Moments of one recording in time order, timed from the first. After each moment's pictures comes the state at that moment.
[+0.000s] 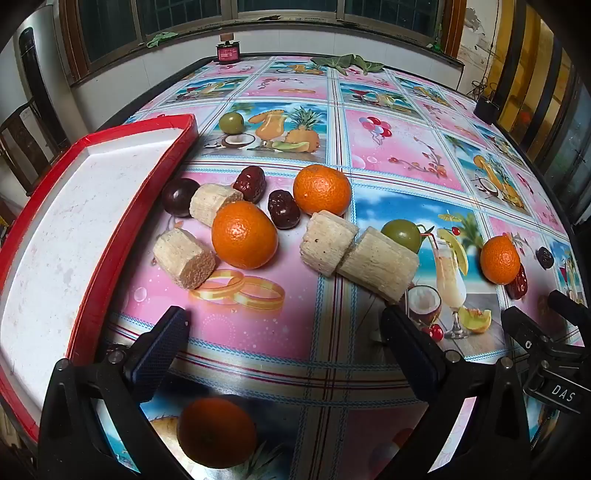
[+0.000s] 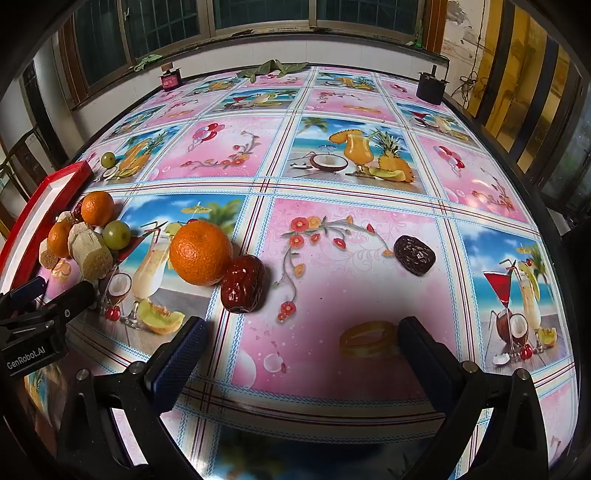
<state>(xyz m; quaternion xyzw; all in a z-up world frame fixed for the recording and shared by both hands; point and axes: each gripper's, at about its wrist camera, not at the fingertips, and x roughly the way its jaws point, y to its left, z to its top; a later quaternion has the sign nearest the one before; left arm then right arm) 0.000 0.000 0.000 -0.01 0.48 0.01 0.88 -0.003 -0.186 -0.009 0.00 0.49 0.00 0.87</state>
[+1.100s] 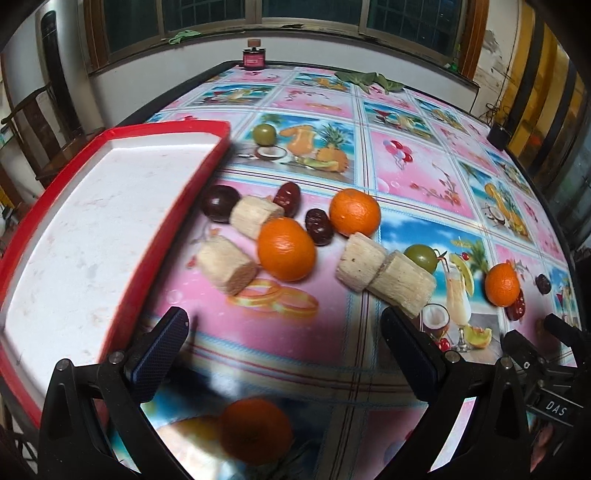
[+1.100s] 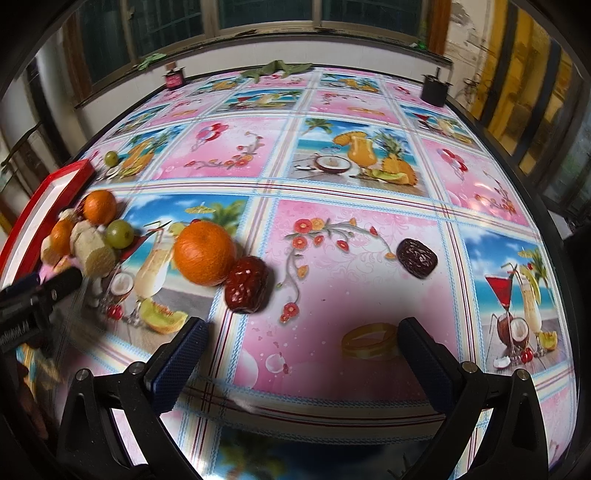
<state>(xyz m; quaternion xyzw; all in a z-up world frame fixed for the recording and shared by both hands) -0.007 0.025 0.014 -0.05 0.46 0.03 0.89 -0.005 -0.183 -0.005 -0.01 0.49 0.02 0.87</state>
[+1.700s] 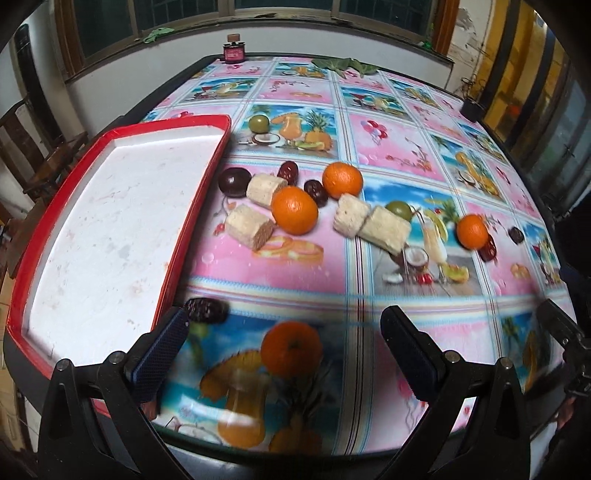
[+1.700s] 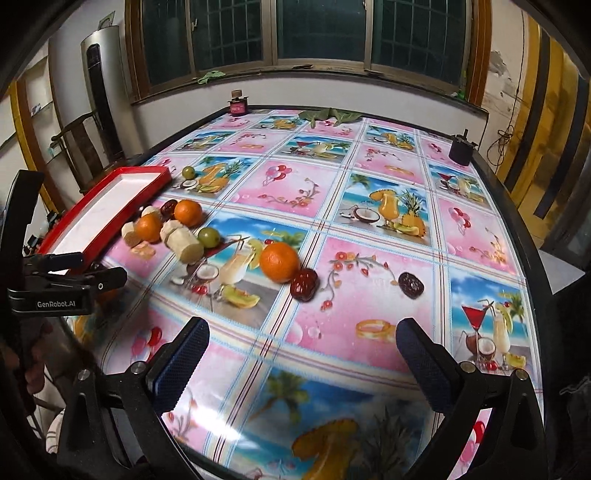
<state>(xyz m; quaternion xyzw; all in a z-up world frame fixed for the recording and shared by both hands) -0.042 0.038 0.035 -0.01 0.49 -0.02 0.87 -0.062 -0.175 0.058 -0.04 0.43 0.10 0.90</state>
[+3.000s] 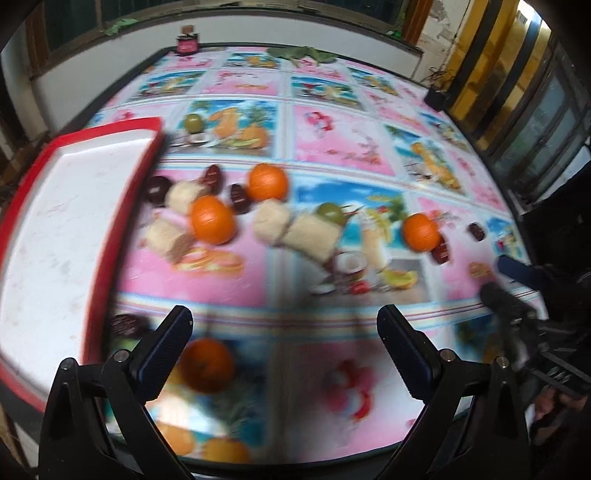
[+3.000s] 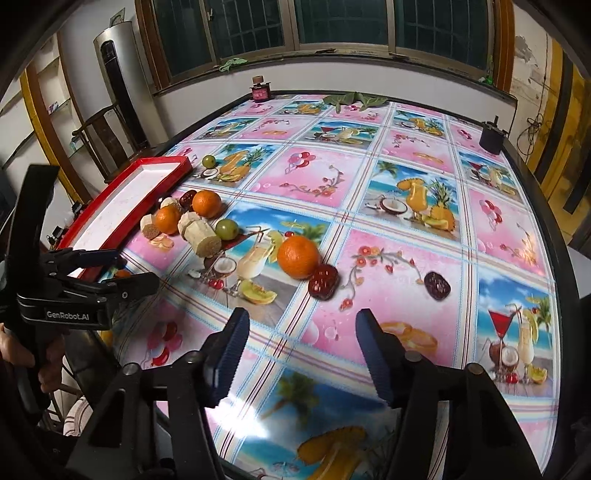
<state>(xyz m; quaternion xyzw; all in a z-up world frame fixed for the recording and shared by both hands) -0.017 -0.002 0.040 -0.04 0.52 -0.10 0.85 -0.042 -0.178 0.055 -0.03 0.46 0.16 0.87</state>
